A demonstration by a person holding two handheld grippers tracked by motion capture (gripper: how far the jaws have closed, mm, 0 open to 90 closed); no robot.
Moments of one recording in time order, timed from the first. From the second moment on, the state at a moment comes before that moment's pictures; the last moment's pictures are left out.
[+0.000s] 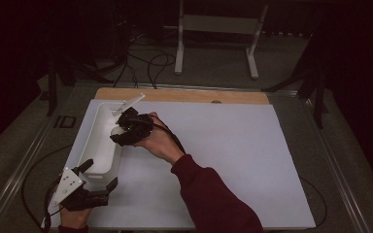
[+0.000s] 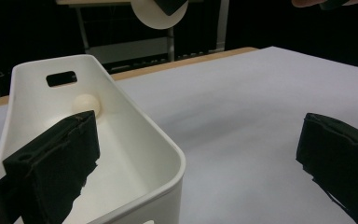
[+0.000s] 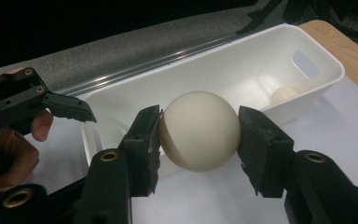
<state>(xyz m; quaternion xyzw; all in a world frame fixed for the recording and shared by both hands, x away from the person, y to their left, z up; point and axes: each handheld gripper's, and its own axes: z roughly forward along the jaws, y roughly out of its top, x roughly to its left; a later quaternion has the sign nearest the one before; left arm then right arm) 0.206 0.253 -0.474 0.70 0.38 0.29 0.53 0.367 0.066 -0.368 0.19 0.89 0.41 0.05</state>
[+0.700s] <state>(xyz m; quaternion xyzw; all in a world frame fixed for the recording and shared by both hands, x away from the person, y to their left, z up) 0.206 0.254 -0.474 0.70 0.38 0.29 0.53 0.367 0.085 -0.375 0.19 0.89 0.41 0.05</state>
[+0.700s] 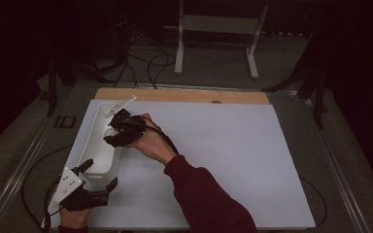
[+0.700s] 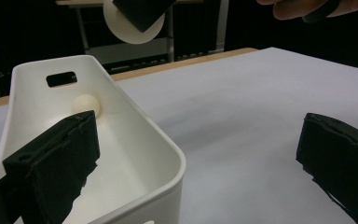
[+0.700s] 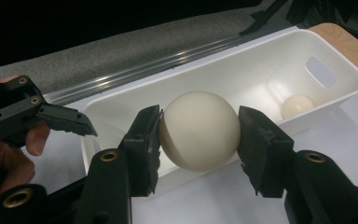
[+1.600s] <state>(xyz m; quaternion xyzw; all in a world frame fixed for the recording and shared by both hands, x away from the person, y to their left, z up) 0.206 0.256 -0.474 0.69 0.38 0.29 0.54 0.364 0.113 -0.382 0.18 0.90 0.41 0.04</state>
